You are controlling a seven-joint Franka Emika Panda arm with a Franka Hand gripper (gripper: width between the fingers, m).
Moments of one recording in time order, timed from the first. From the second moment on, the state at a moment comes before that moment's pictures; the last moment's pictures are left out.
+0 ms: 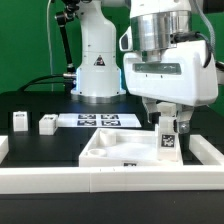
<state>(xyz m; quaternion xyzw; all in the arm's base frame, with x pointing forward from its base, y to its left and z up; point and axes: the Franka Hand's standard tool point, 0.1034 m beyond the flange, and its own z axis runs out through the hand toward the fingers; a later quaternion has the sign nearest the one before) 0.615 0.065 0.078 -0.85 0.52 -0.01 0.07</state>
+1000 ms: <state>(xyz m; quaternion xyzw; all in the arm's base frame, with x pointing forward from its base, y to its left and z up) 0.613 0.067 0.080 -0.99 0.11 -0.01 0.01</state>
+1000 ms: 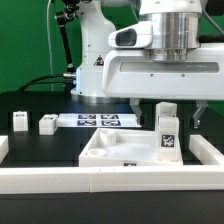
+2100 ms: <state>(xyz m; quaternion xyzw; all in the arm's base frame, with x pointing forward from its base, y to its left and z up) 0.614 0.059 0.082 -0.99 0.16 -0.01 0.01</state>
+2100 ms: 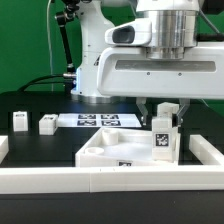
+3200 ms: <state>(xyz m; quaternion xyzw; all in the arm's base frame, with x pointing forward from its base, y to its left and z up) 0.619 0.081 0.082 -0.78 0.62 -0.01 0.05</state>
